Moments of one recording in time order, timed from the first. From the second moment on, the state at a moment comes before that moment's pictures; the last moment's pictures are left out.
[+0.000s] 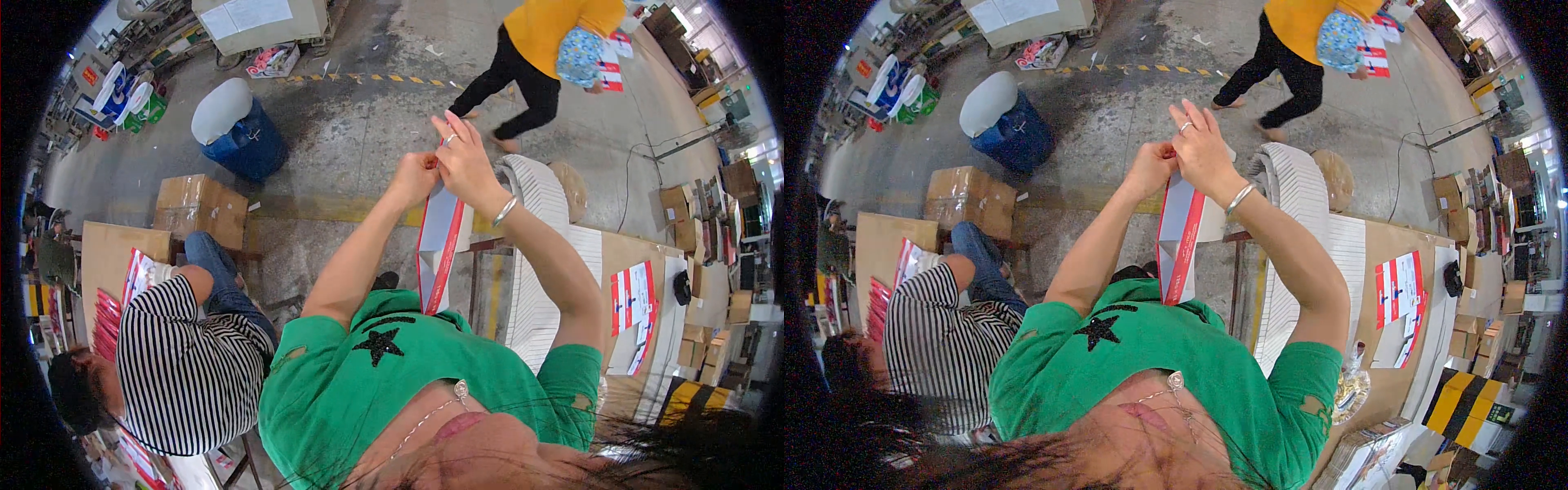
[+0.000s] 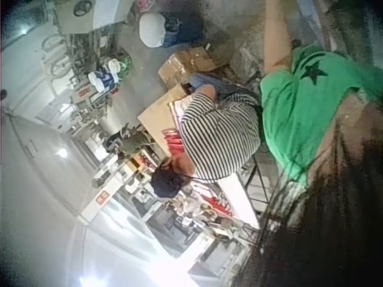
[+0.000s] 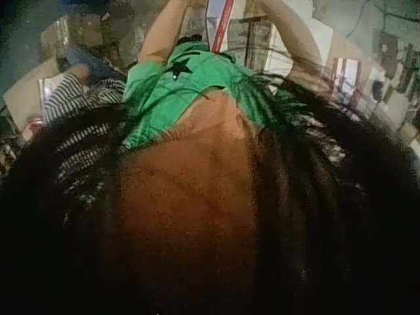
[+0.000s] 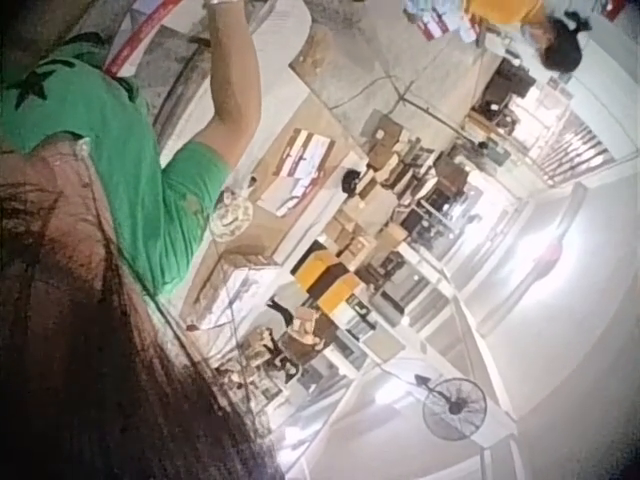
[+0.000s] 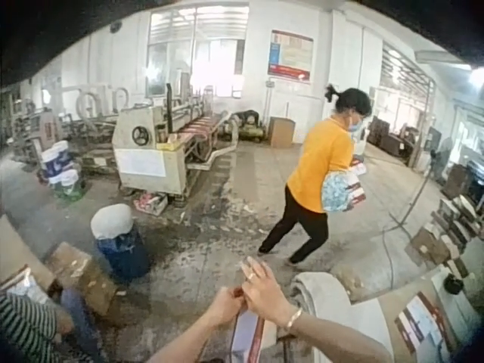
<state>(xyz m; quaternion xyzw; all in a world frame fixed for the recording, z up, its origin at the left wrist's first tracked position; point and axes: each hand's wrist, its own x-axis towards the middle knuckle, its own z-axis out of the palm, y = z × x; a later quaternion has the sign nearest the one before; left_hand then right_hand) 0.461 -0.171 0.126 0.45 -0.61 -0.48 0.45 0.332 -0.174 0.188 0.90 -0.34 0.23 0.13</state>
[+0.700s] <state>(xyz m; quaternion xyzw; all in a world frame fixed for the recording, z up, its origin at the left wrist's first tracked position) 0.446 -0.176 0.136 0.46 -0.65 -0.46 0.40 0.309 -0.175 0.201 0.90 -0.33 0.24 0.12</state>
